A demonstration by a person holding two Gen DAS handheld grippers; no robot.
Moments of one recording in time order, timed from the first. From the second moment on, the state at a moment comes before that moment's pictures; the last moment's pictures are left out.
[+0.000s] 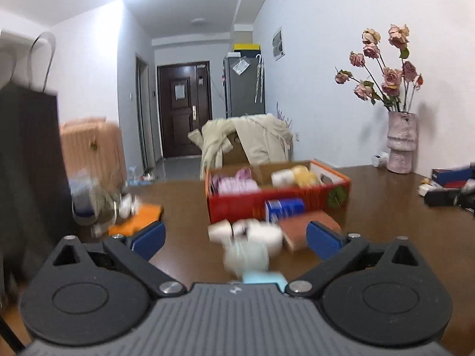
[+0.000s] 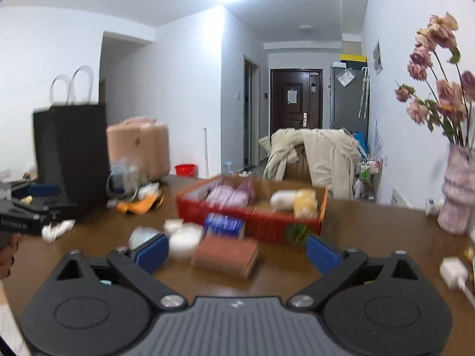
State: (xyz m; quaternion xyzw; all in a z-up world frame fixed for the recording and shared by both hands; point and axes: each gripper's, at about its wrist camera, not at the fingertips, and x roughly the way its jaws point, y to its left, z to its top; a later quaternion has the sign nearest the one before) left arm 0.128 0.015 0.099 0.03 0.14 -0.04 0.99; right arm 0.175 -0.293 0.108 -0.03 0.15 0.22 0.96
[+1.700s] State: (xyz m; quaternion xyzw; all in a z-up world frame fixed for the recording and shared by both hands) left arm 0.350 -0.034 0.019 -0.20 0.33 -0.11 0.91; right arm 0.380 -0.278 0.007 0.20 0.30 0.24 0.90
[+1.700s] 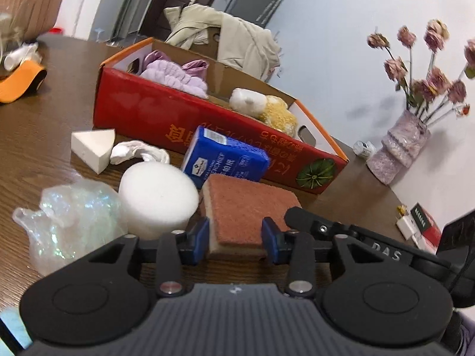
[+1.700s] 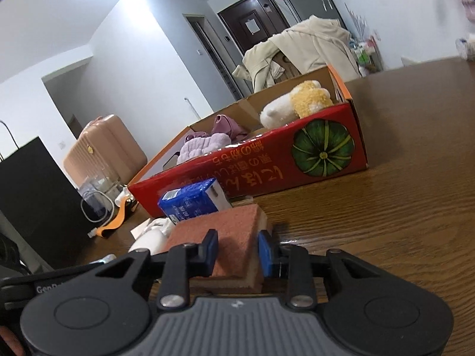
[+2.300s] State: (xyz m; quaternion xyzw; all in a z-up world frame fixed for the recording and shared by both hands) left arm 0.258 -0.062 0.063 -0.16 0.31 -0.16 0.92; right arm 0.271 -0.296 0.051 0.14 0.26 0.23 0.93
